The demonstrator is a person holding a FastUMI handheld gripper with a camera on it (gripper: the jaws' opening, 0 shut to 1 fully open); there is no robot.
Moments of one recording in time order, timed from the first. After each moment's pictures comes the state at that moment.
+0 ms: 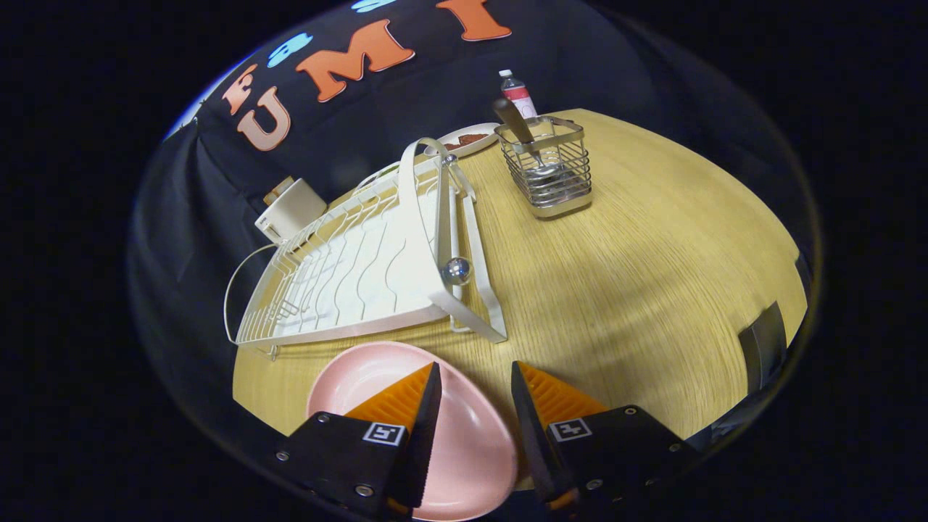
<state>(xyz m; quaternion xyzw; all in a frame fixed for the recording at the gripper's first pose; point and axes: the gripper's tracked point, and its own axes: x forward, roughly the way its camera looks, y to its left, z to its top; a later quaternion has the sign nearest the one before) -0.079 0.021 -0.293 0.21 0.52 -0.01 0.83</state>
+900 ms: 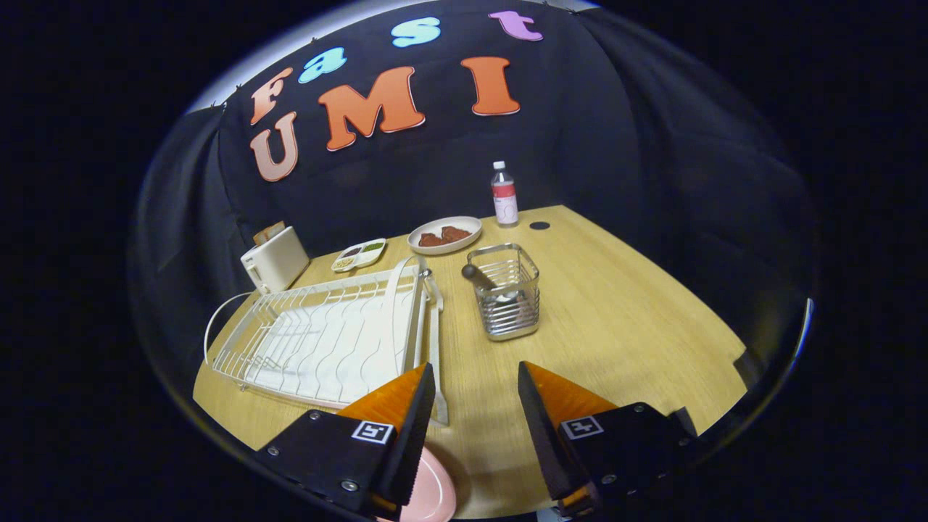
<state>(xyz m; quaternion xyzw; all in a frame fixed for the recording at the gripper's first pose) -0.002 -0.069 -0.216 0.11 0.37 -0.08 0.92</state>
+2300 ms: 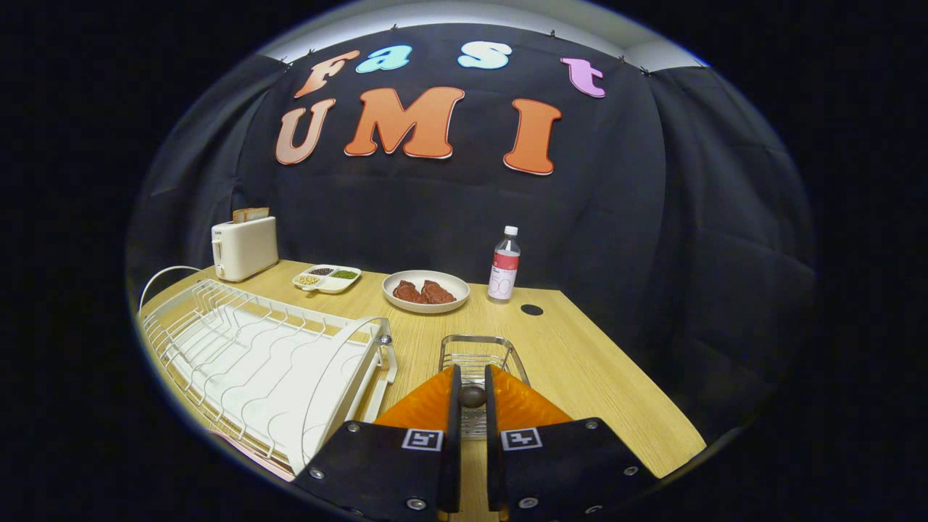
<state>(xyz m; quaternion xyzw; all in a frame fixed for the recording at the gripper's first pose) 0.094 -0.093 -0.230 -0.04 0.27 -0.06 0.96</state>
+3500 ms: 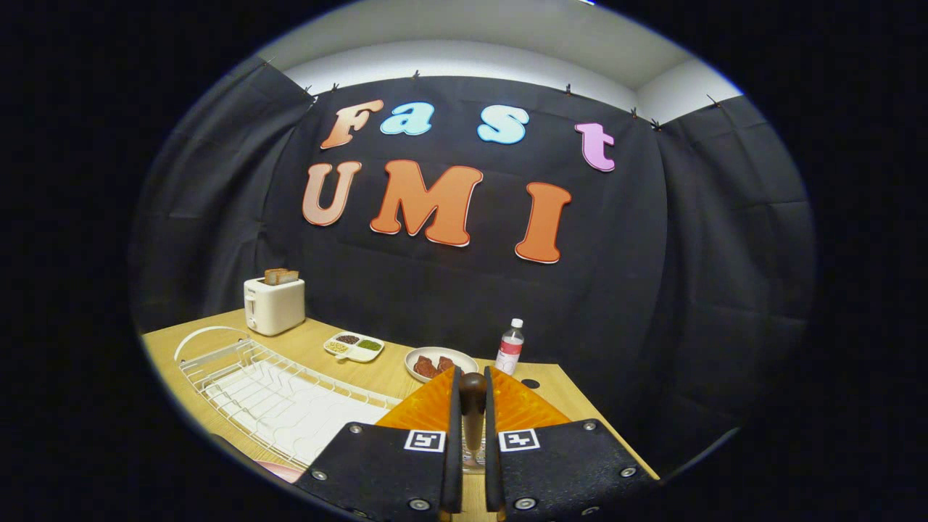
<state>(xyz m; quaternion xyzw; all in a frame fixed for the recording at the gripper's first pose) 0.096 -0.066 -0.071 -0.06 0.15 -0.02 0.99</state>
